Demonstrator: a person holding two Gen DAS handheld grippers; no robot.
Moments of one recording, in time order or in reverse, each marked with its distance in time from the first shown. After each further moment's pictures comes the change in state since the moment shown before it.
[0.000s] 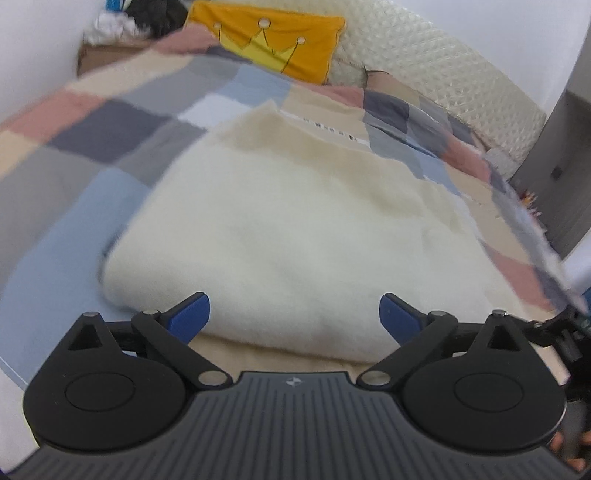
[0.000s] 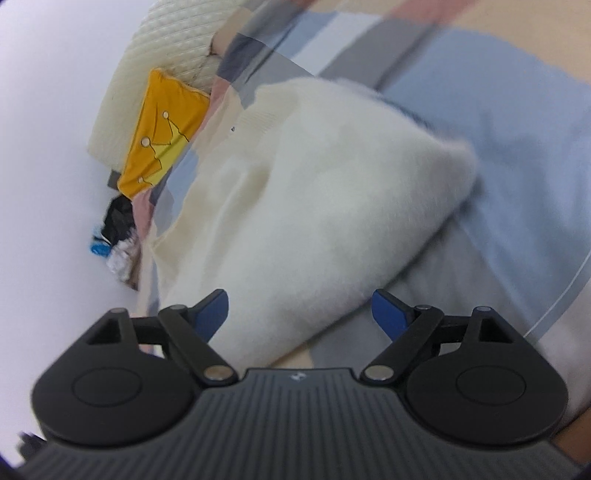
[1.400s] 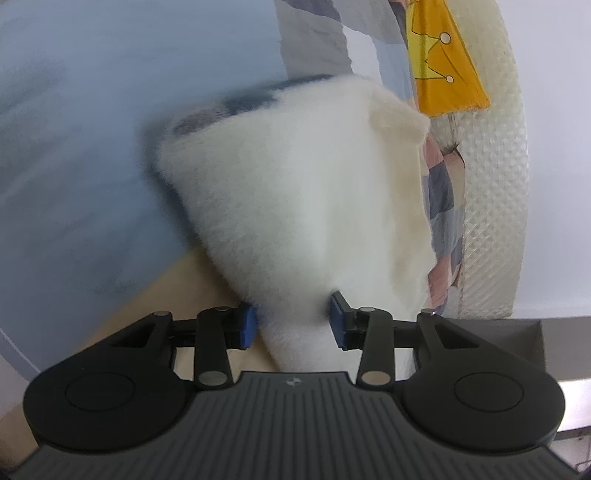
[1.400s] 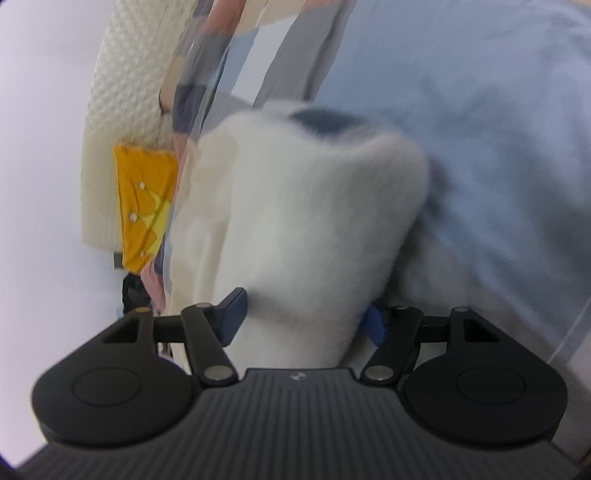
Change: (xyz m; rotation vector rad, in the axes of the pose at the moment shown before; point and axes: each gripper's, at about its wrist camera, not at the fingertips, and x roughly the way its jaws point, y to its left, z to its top) left arm 0.072 0.113 -0.007 -0.891 0.156 -0.230; right arm 0.014 -0.041 0.016 0.313 -0.082 0.036
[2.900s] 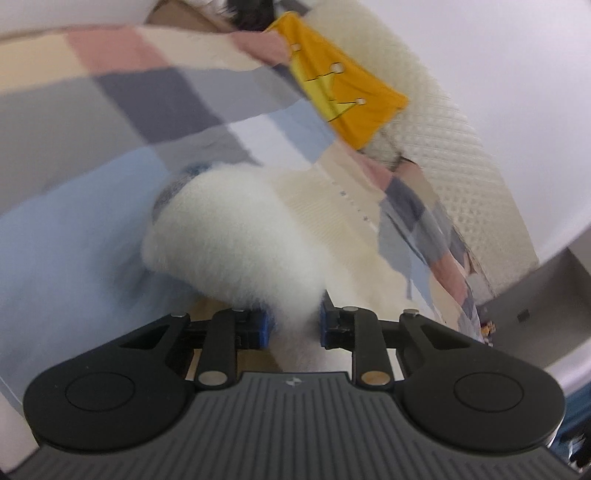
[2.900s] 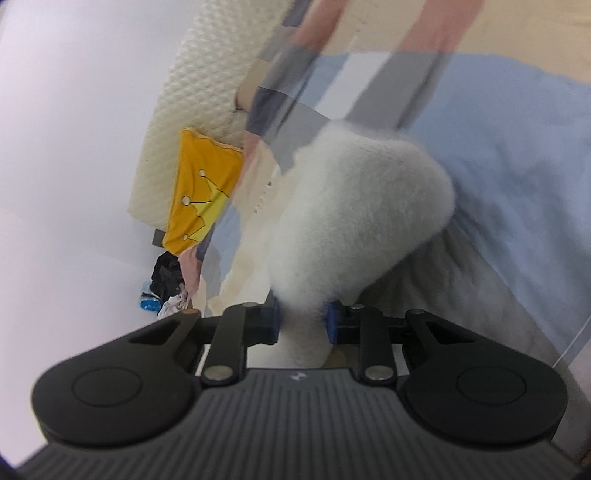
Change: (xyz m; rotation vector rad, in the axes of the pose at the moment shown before) left arm -0.063 -0.068 -0.032 0.517 -0.281 0.028; right arm -0.039 0.040 -0.013 -0.248 -0.055 0.140
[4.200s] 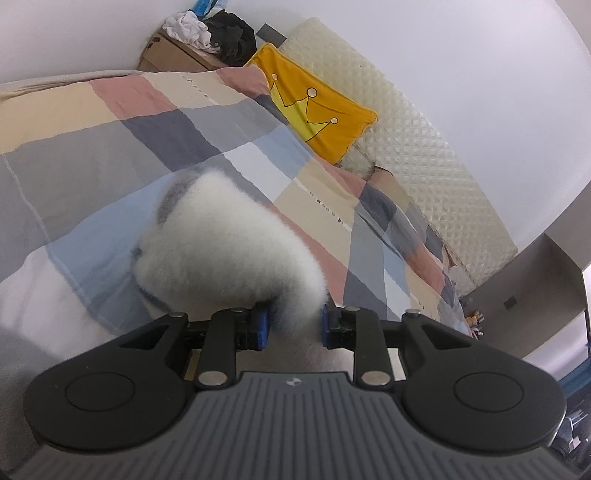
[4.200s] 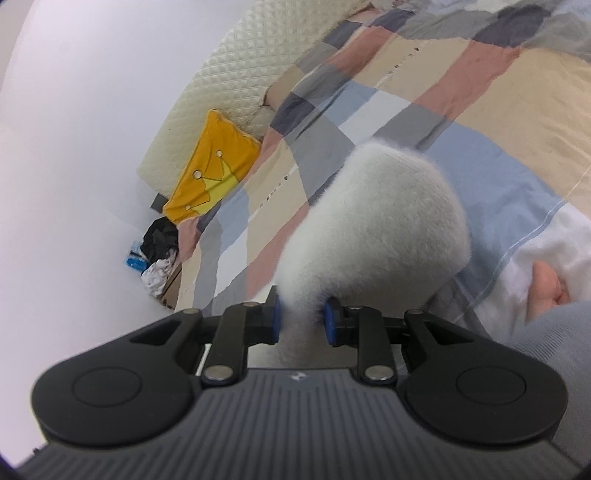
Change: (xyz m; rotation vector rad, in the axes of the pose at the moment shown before) left arm -0.167 -0.025 -0.044 0.049 -0.058 -0.006; right arm -0.112 0.055 -0.025 -0.192 0.006 -0.075
